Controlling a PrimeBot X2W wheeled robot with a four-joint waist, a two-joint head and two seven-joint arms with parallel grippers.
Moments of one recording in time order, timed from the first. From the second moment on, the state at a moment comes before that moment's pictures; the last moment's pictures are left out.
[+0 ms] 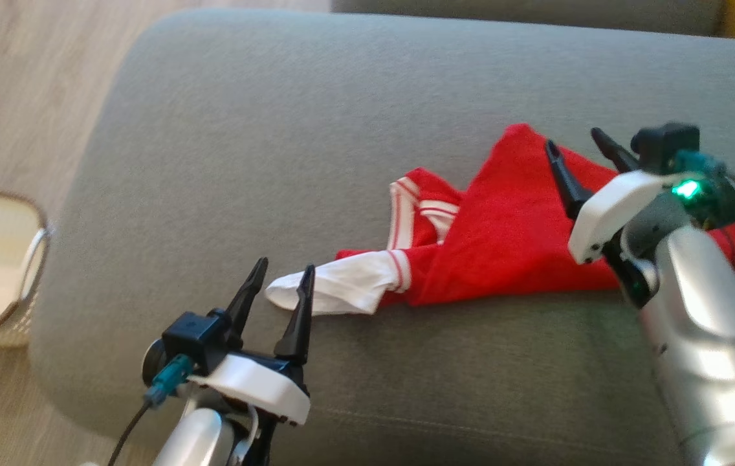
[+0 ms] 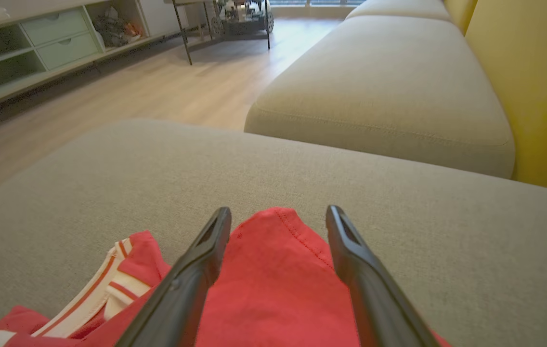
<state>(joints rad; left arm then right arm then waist) -0.09 0.05 -0.37 0.22 -0.29 -0.05 -0.26 -0.61 -0.09 0.01 0.66 0.11 0.13 0.00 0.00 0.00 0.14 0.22</state>
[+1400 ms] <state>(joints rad) -0.15 0.05 -0.38 0.22 -0.30 -0.05 -0.26 -0.98 -0.17 -0.10 1.27 -0.03 0.13 -0.13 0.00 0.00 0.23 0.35</state>
